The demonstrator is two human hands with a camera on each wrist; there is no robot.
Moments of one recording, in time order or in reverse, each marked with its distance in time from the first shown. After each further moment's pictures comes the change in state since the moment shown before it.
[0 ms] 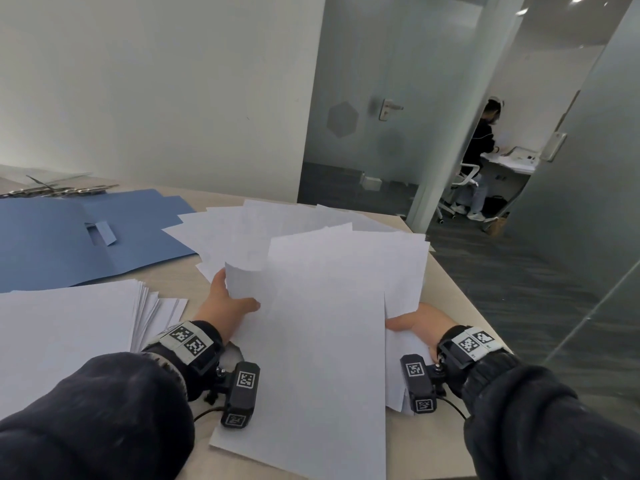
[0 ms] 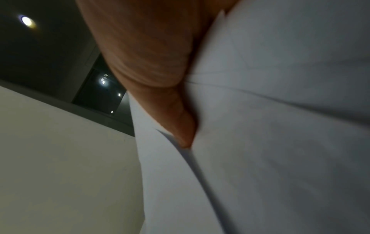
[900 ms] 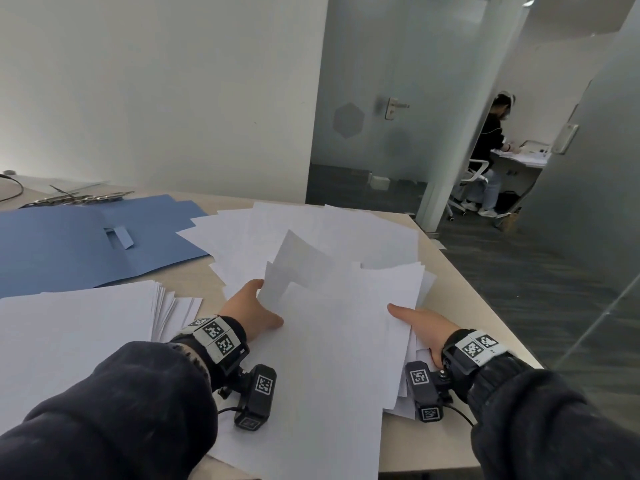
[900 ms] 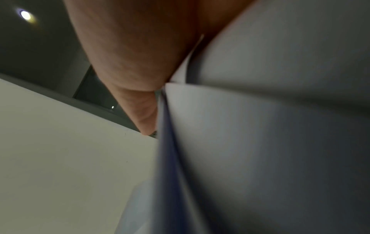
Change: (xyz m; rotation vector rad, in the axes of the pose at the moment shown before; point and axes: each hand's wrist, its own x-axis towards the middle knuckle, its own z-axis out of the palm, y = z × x) left_hand -0.011 0.012 0.008 0.529 -0.097 0.008; right_hand 0.000 0.016 0.017 0.088 -0.016 0.011
